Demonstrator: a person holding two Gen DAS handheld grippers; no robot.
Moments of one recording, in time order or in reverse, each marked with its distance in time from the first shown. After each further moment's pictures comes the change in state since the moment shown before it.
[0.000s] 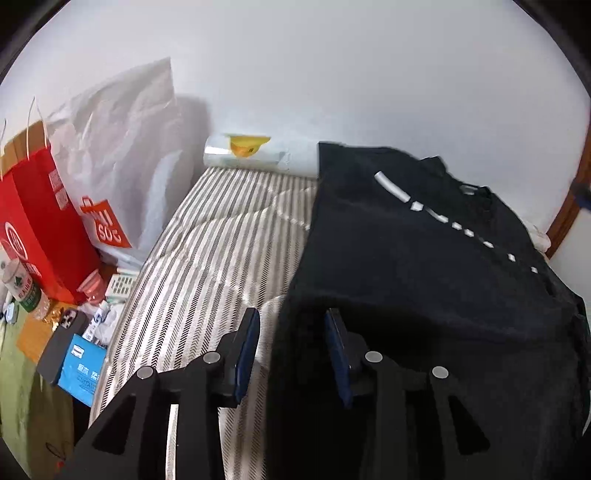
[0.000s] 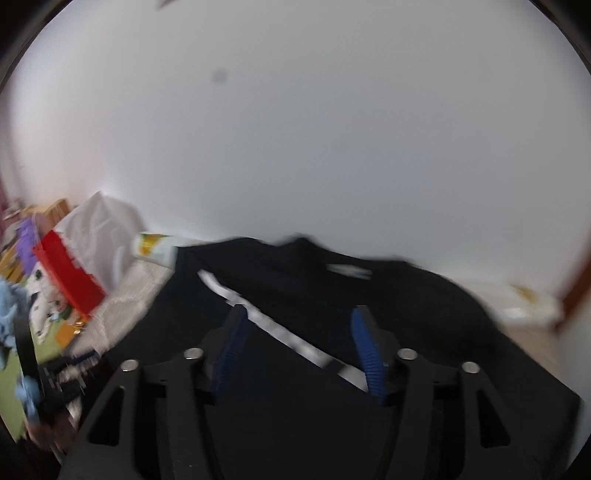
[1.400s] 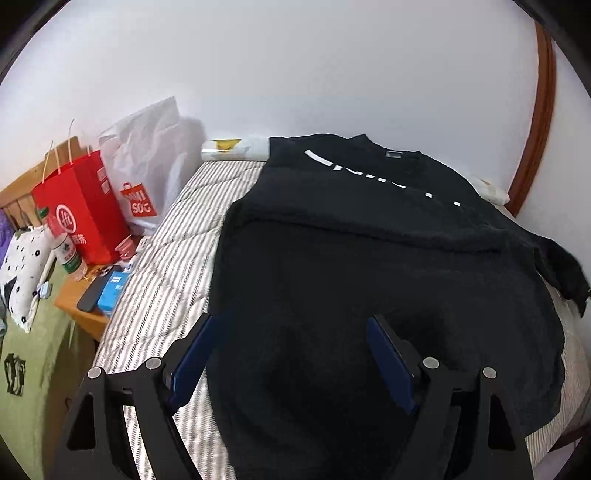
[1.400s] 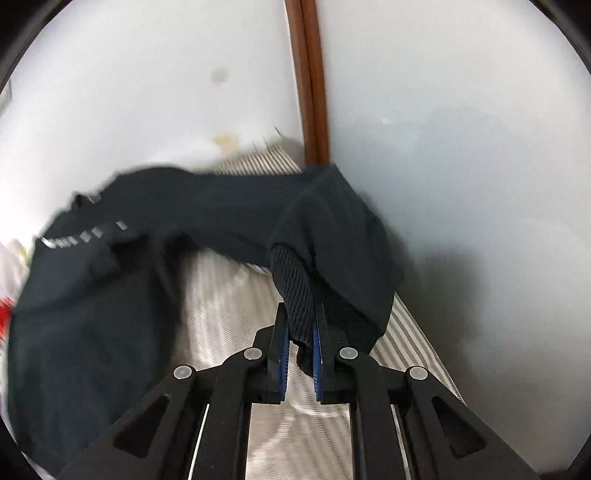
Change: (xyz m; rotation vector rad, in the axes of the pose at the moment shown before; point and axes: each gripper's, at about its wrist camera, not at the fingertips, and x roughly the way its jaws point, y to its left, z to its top) left arm -0.155 -0.074 -0.102 0.048 0.006 0.054; right arm -0.172 -0.278 -0.252 0.453 0.066 -0.335
